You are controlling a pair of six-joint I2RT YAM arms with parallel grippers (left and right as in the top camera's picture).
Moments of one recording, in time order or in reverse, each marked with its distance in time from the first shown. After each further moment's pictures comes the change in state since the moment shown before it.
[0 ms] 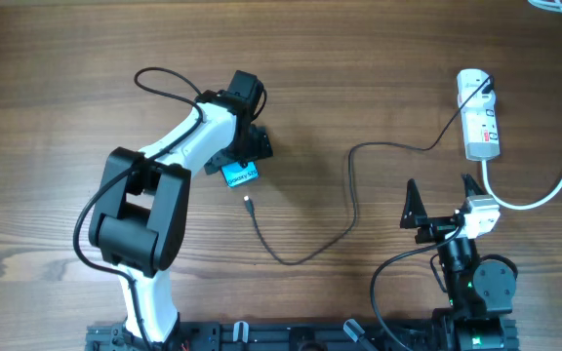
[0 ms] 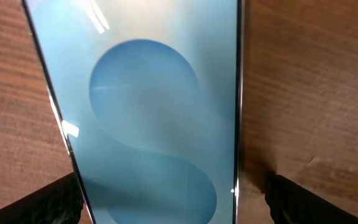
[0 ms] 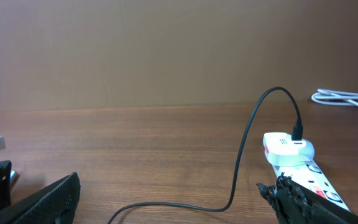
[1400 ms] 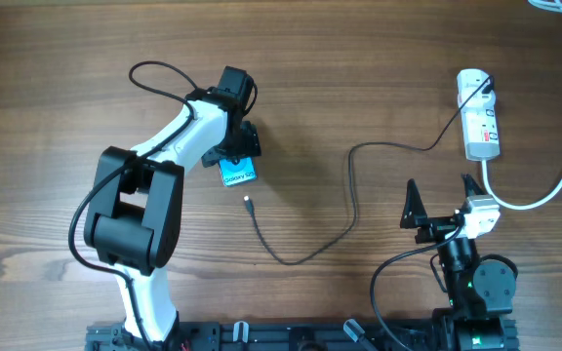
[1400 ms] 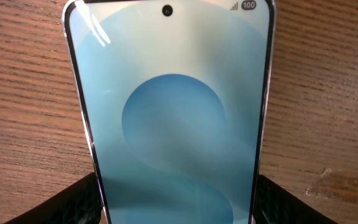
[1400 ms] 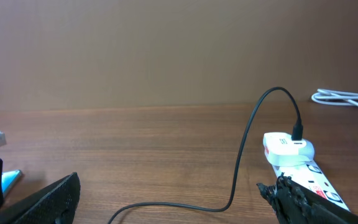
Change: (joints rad) left arm 0.042 0.000 -0.001 0.018 0.016 0.126; right arm 0.000 0.000 0.000 0.000 0.000 0.000
